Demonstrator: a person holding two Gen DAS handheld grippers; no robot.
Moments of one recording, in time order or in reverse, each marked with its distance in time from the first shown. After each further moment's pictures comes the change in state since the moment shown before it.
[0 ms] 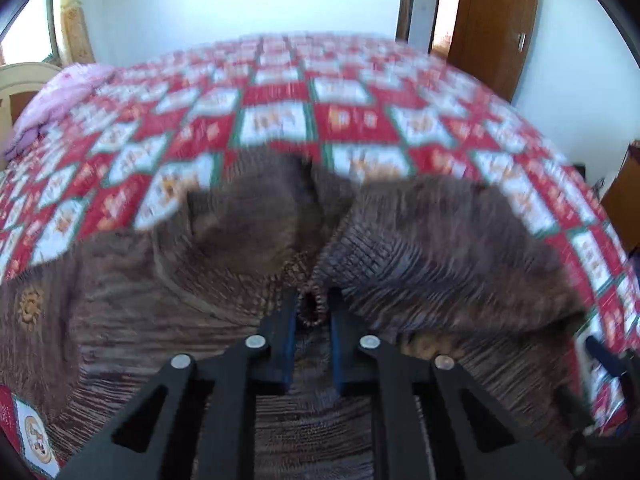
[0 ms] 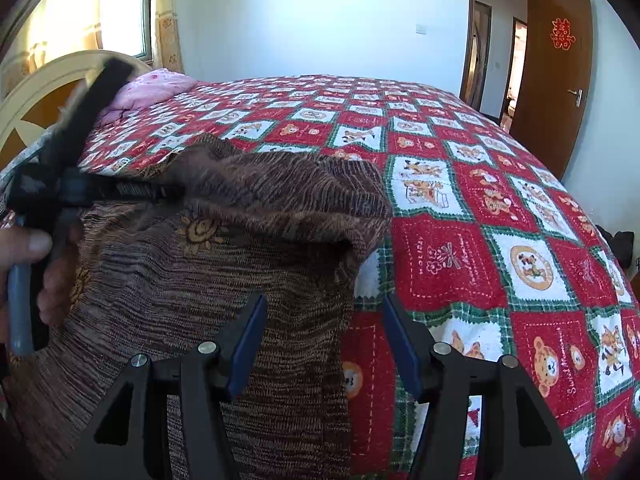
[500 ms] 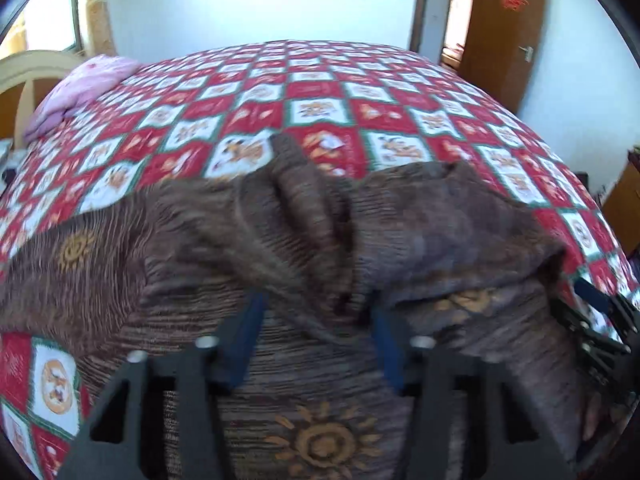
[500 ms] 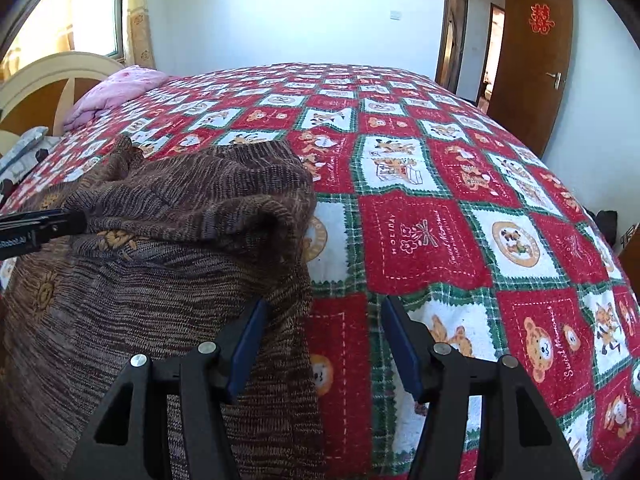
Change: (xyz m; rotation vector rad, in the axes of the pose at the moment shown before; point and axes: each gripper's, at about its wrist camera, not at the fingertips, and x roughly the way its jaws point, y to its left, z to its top) left arm -0.032 0.044 -0.051 -0.050 0.019 0.024; right arm 0.010 -0.011 -0.007 0.047 0.039 -0.085
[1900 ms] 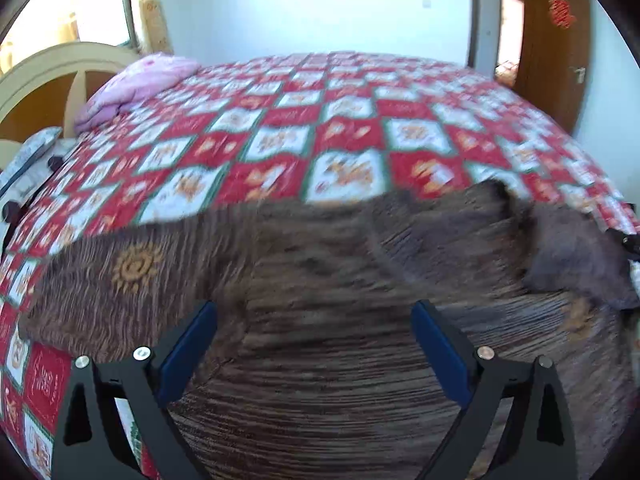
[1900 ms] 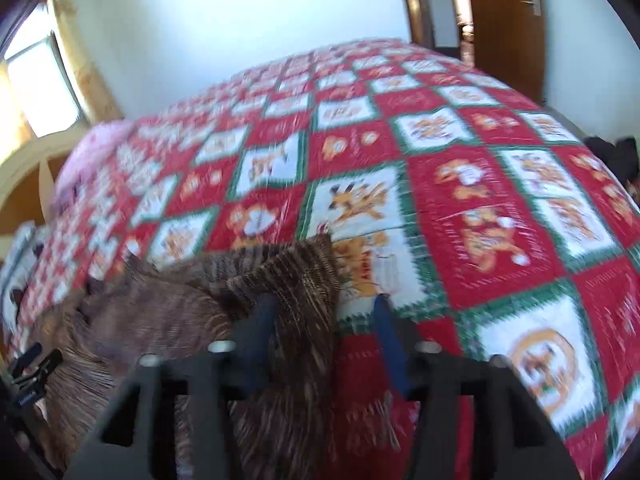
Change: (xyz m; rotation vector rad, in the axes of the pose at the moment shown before) left arm 0.006 0.051 0.022 -0.048 -0.071 0.168; right arm 0.068 -0.084 0.098 0.286 0.041 0.121
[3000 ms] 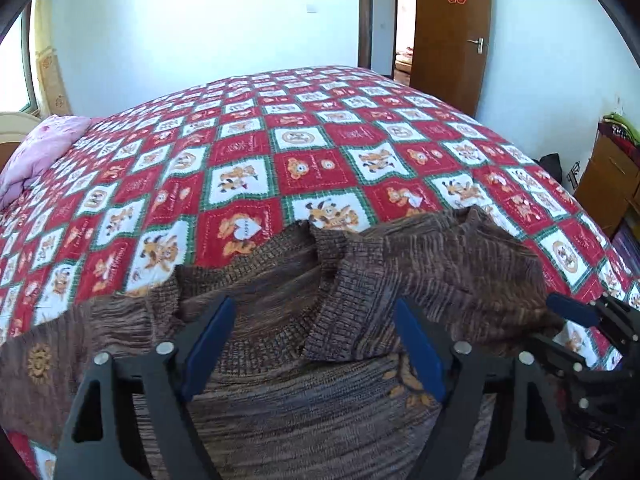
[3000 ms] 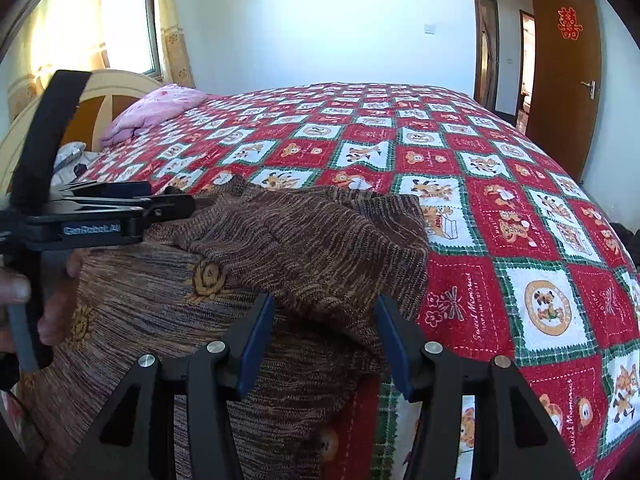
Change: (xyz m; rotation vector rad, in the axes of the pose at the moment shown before) left arm -0.001 -0.122 0.027 0.235 -0.018 -0.257; right arm -0.052 0.055 -0.084 -0.320 -0.076 0.065
